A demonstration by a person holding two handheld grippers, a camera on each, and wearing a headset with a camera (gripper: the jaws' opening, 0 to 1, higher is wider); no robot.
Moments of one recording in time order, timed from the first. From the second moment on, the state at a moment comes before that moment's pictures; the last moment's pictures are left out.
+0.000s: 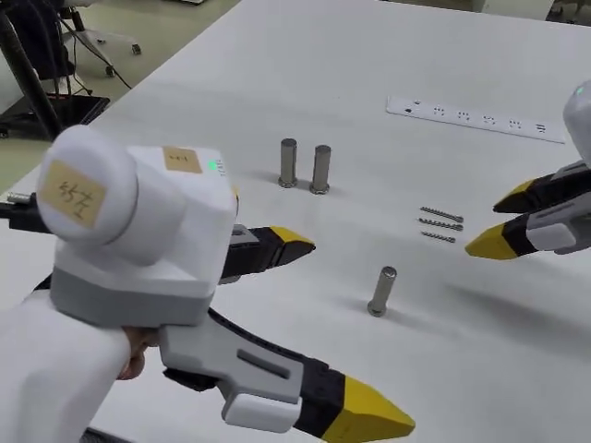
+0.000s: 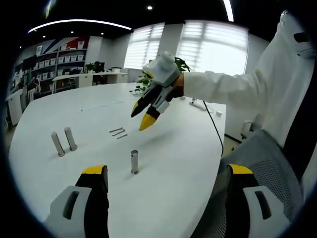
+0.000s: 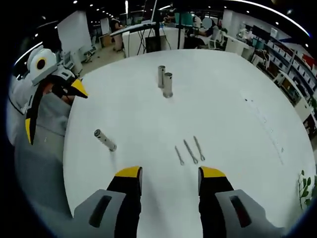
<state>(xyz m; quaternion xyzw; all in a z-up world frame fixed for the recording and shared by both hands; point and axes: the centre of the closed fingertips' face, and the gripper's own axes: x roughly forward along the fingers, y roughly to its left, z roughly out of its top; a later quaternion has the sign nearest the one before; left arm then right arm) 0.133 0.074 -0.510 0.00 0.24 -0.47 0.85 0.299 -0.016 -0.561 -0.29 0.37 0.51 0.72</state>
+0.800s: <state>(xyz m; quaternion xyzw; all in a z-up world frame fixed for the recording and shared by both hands) 0.136 0.074 -0.503 -0.01 0.22 -0.46 0.86 0.311 0.007 -0.606 -0.33 0.41 0.53 0.66</state>
